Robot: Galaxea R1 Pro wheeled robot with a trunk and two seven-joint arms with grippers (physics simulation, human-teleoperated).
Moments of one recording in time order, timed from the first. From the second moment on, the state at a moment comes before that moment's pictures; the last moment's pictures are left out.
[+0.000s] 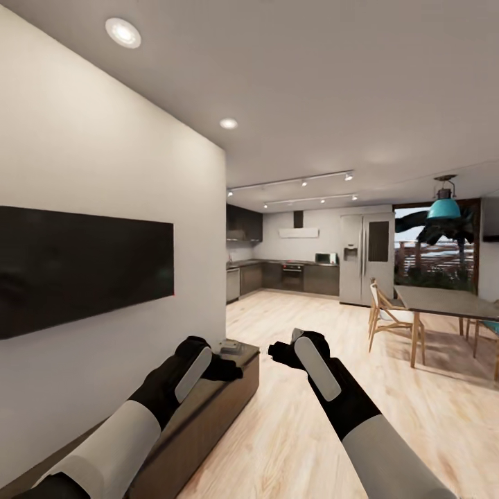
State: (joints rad) left arm -0.75 -0.09 -0.42 -0.83 0.53 0.97 0.19; right arm -0.67 0.10 0.33 -1.08 -0.94 0.78 -0.78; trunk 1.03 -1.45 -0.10
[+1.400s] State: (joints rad) left arm -0.75 -0.09 -0.42 -0.83 0.53 0.96 0.19; right arm -0.67 0.10 0.33 -1.08 -0.94 0.78 -0.78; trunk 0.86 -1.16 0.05
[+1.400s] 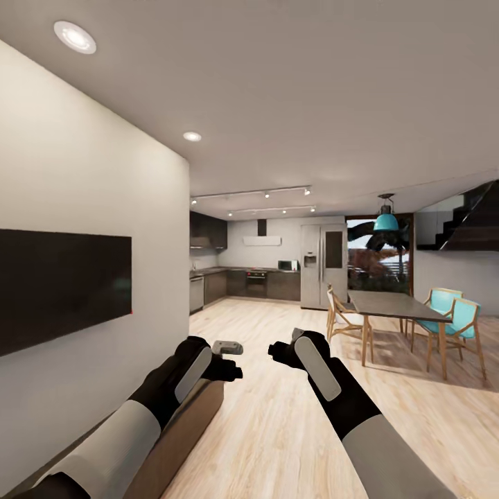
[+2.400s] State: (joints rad) left arm -0.75 -0.09 -0.42 -0.81 0.52 0.96 0.20; right arm -0.67 0.03 0.27 -1.00 -0.94 0.78 -0.78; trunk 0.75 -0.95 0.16
